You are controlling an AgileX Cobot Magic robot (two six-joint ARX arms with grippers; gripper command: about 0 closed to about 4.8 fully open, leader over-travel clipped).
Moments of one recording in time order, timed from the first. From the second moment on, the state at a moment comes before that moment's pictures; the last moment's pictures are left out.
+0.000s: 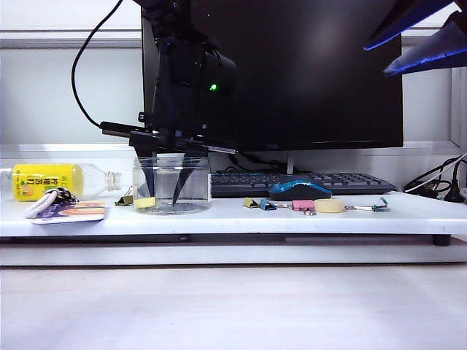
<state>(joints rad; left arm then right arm) -0.57 2.31 2.20 -1.43 -0.19 -0.69 0.18 0.91 0.75 -0.36 -0.65 0.21</state>
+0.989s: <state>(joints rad) -0.59 2.32 2.21 -1.43 -0.24 -0.67 0.18 0.91 0.75 -0.36 -0.65 0.21</state>
